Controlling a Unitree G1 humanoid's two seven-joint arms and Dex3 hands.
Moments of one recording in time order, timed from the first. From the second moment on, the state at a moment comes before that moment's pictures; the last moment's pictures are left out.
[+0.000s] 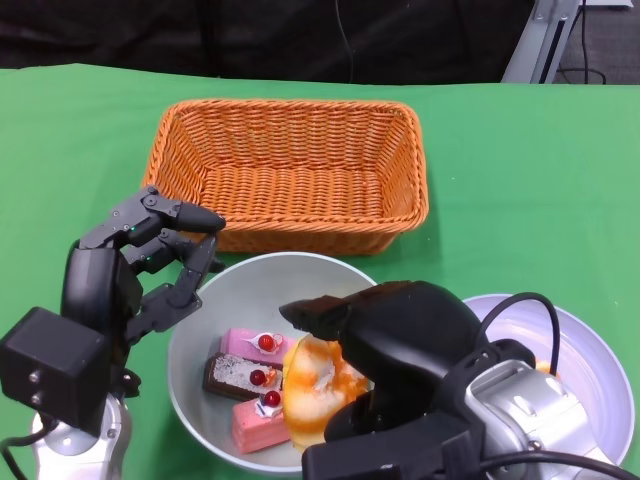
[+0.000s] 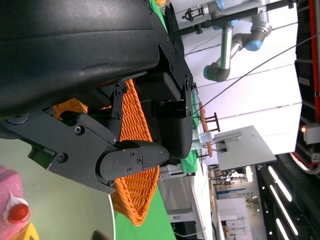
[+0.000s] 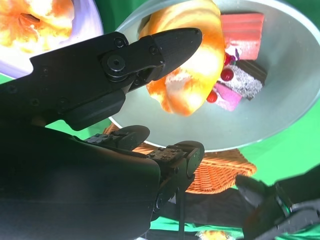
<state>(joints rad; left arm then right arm) -0.19 0.00 0.10 0.29 -0.08 -0.48 -0.08 -0.22 -0.13 0.62 -0.34 -1.10 0.26 0.51</state>
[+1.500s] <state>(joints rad) -0.19 0.10 0.12 0.07 -0.27 -0.18 -0.29 -0.42 -0.05 0.80 0.10 -1.19 0.27 0.37</state>
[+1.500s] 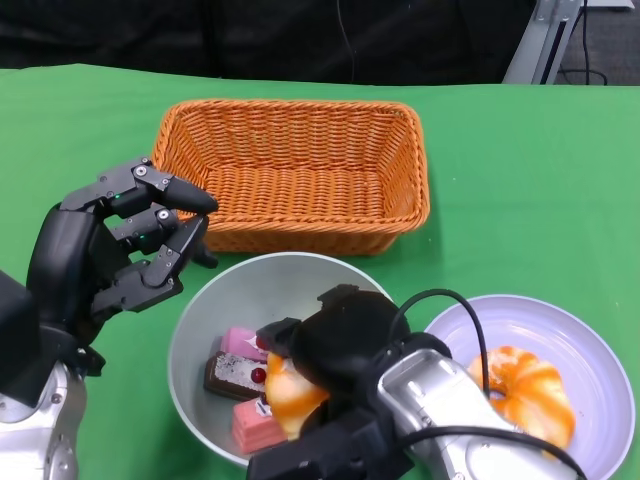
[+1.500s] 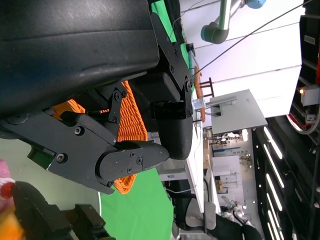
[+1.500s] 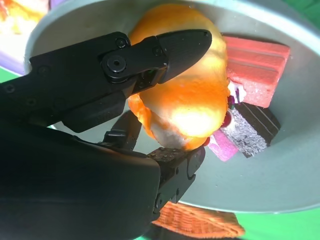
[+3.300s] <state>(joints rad) -0.15 0.12 0.12 0.03 -0.31 -0.10 -0.37 -0.36 -0.10 0.57 0.07 -0.81 0.07 0.06</state>
